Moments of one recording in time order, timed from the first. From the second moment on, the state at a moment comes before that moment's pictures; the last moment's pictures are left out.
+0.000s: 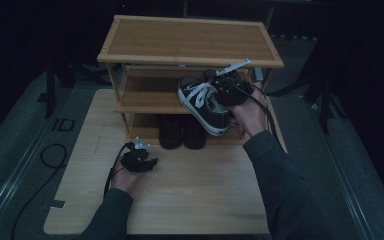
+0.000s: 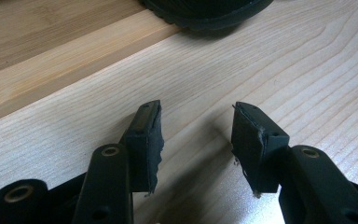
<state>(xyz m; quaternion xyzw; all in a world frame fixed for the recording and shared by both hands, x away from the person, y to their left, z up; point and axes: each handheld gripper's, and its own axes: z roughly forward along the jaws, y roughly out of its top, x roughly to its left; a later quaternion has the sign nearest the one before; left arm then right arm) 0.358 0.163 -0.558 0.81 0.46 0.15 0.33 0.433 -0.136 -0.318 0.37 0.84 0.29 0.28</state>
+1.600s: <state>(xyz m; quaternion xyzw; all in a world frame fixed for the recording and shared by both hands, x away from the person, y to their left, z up) 0.351 0.159 -0.534 0.81 0.45 0.16 0.34 0.387 -0.185 -0.292 0.27 0.84 0.38 0.26</state>
